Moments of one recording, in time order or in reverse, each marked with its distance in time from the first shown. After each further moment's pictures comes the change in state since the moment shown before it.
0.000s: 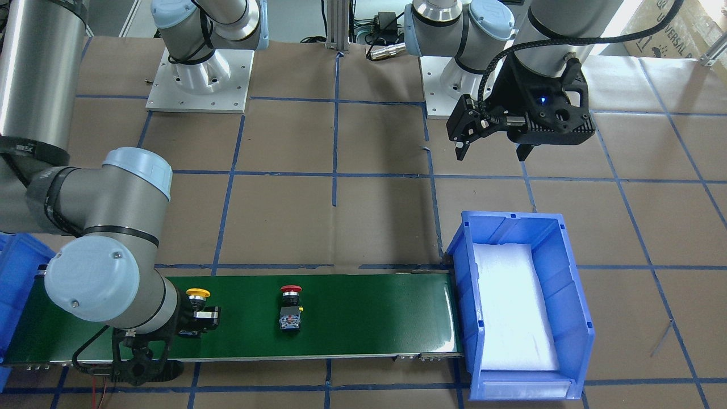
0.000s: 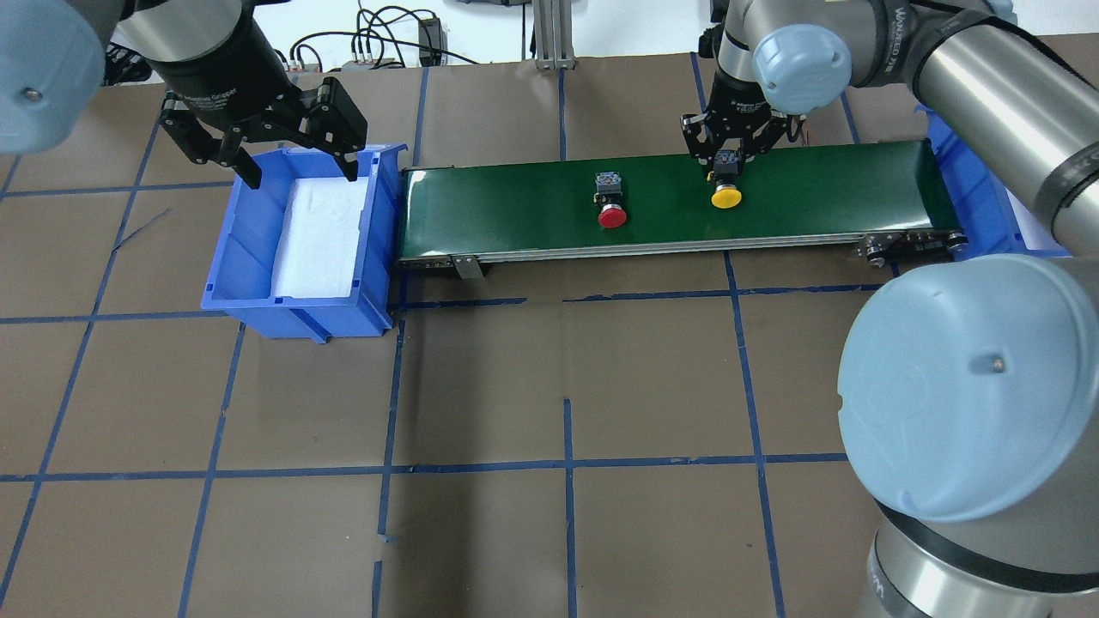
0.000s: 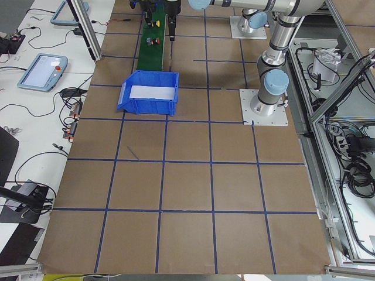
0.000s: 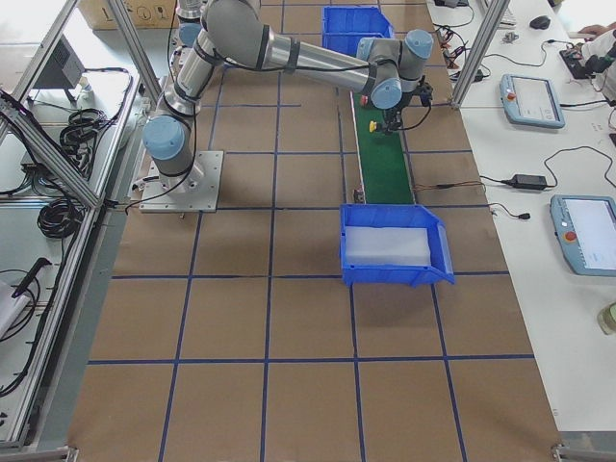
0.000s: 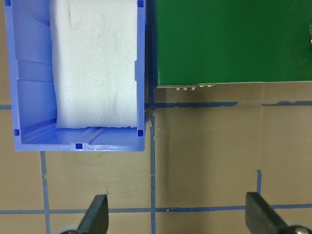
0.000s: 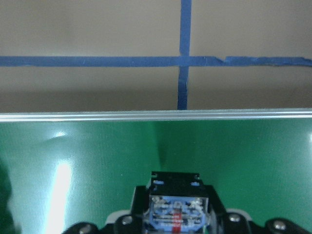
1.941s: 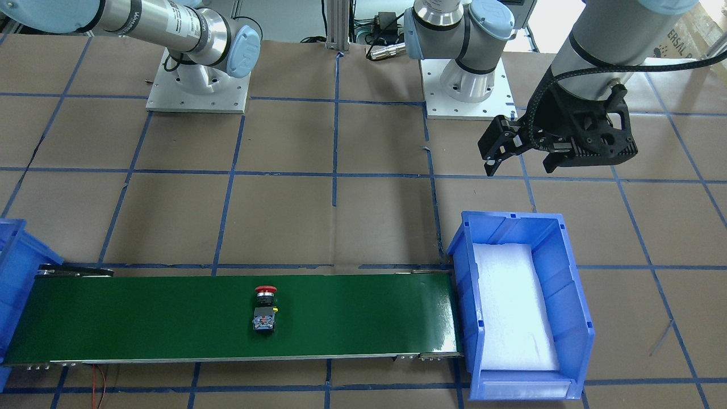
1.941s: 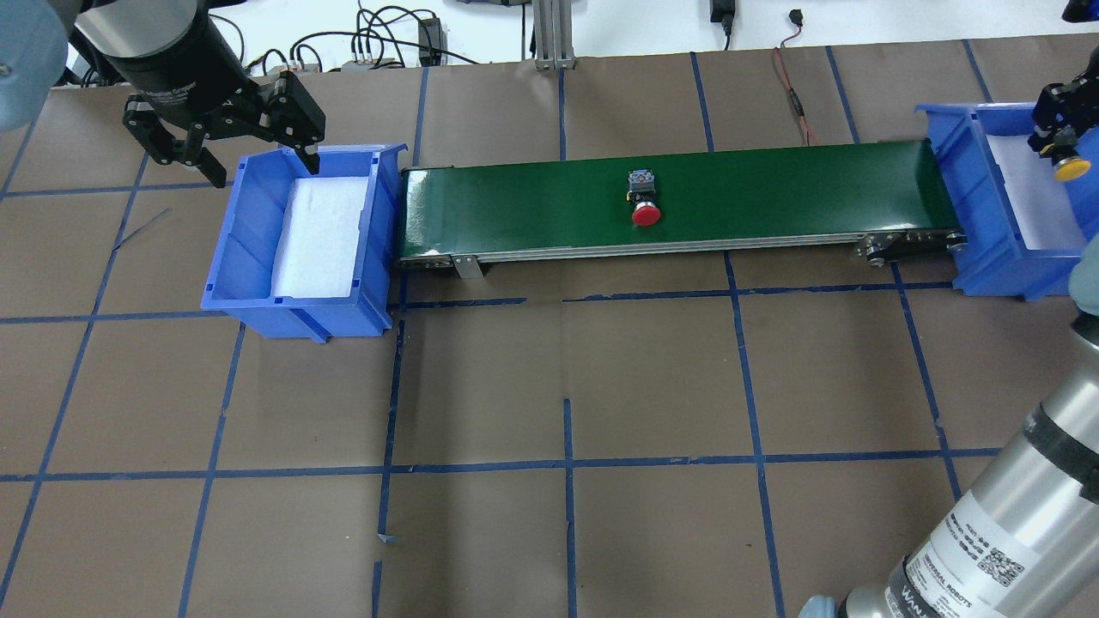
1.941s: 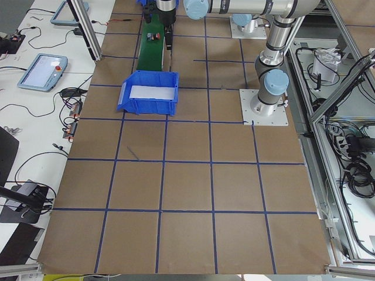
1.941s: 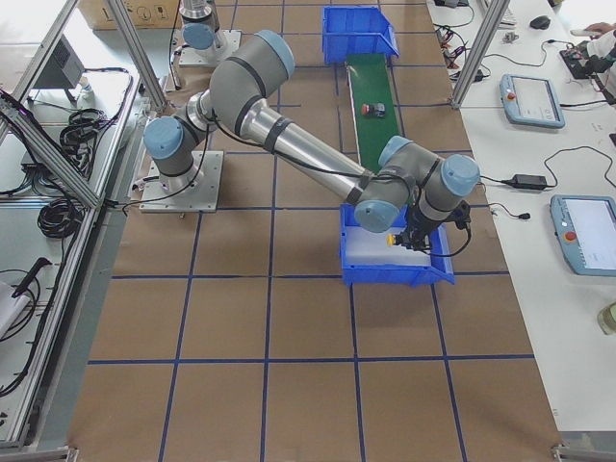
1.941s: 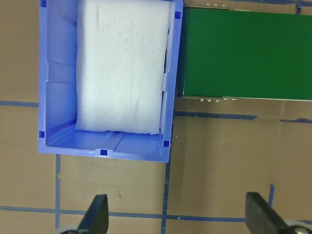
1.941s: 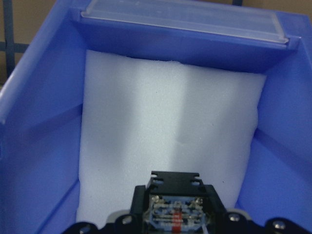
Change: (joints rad) left arm 0.080 -0.026 0.009 -0.002 0.000 0.004; right arm -0.587 0.148 -0.242 0.116 0.001 -0.667
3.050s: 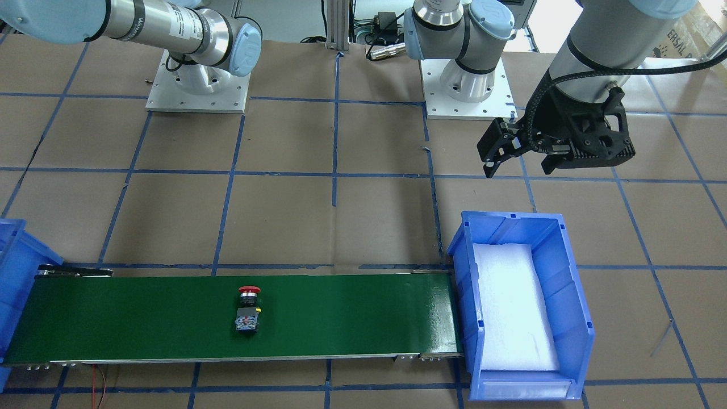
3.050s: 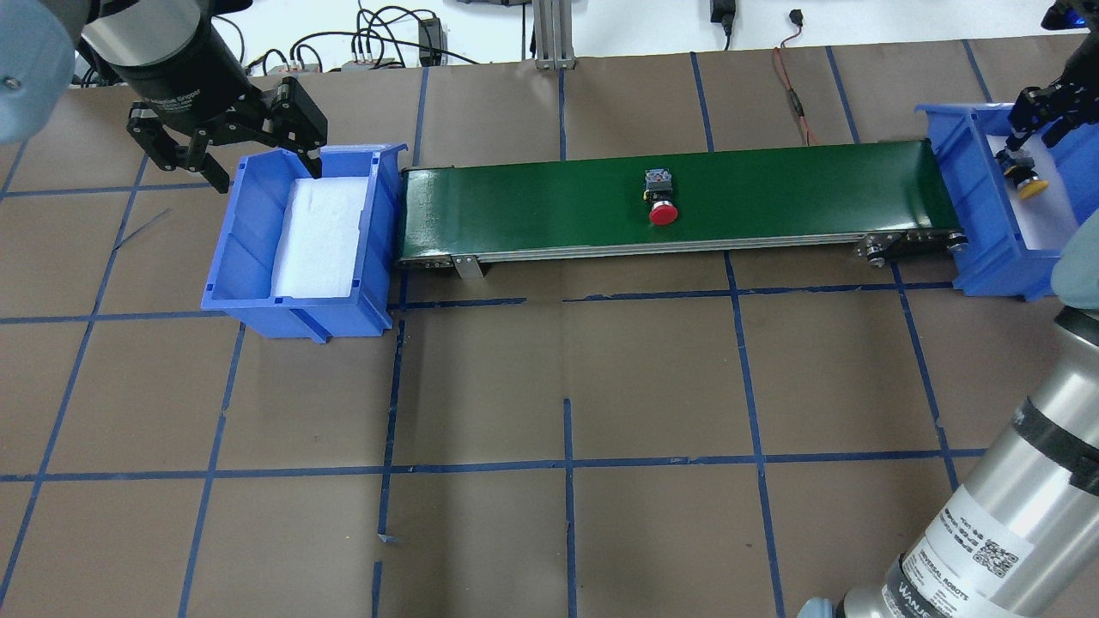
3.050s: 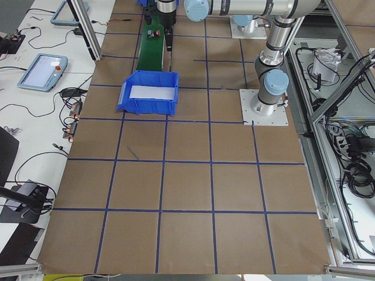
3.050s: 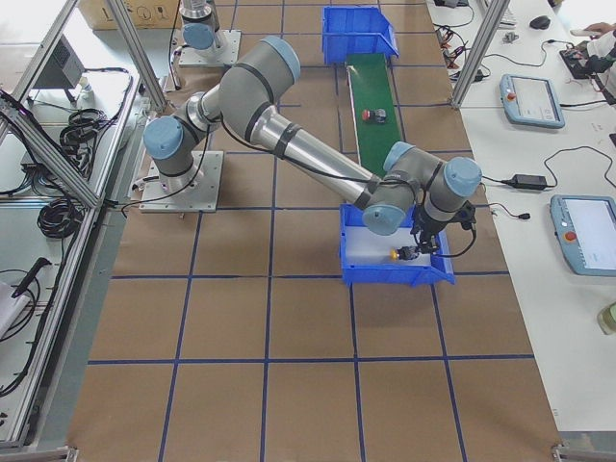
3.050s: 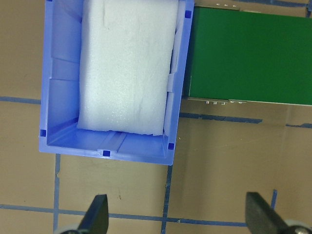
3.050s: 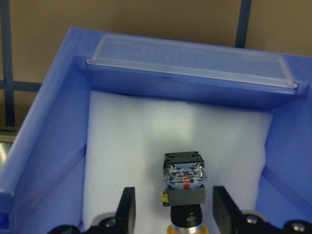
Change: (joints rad) left arm 0.002 0.007 -0.020 0.018 -0.001 -0.004; right arm 0.044 0.009 -0.024 -0.048 0.010 0.046
